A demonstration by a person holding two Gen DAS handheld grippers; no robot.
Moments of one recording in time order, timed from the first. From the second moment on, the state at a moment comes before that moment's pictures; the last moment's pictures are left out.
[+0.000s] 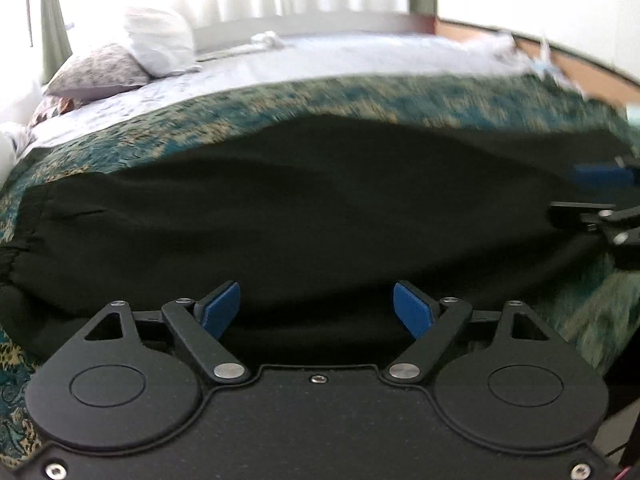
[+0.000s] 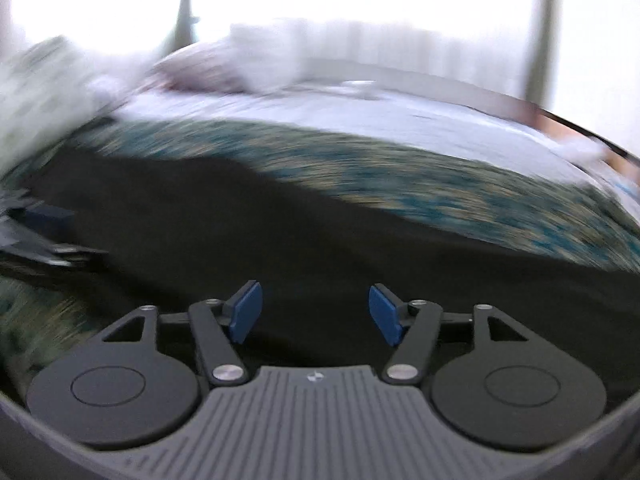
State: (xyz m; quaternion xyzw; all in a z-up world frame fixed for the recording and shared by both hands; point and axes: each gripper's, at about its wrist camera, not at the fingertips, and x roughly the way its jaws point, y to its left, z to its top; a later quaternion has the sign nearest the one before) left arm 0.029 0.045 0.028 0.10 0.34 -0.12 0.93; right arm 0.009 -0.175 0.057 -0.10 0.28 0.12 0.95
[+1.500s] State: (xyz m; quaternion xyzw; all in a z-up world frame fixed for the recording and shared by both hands) left arm 0.013 0.169 0.051 -0.08 0.29 0.02 0.95; right arm -0.022 -0.124 0.028 -0.13 0.26 0.10 0.95
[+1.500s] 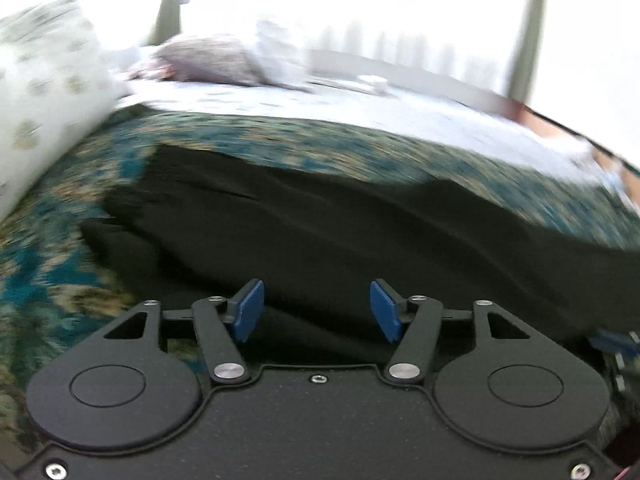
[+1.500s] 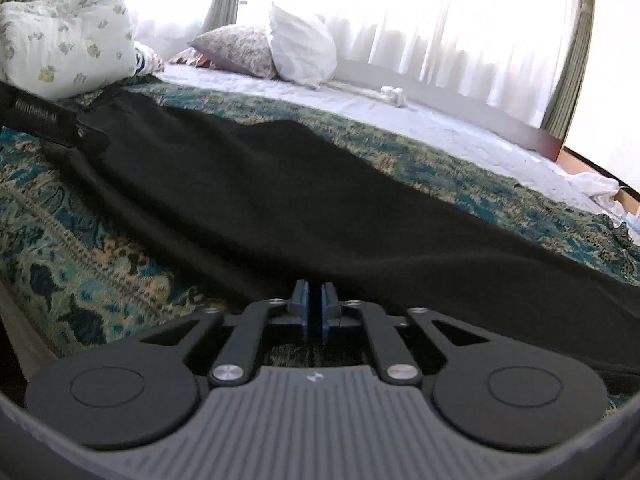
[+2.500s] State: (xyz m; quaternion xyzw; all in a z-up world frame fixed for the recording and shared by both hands) left arm 0.073 0.263 0.100 -0.17 0.22 0.17 0.95; right arm 0.049 -0.033 0.029 -0.17 0.25 0.22 0.93
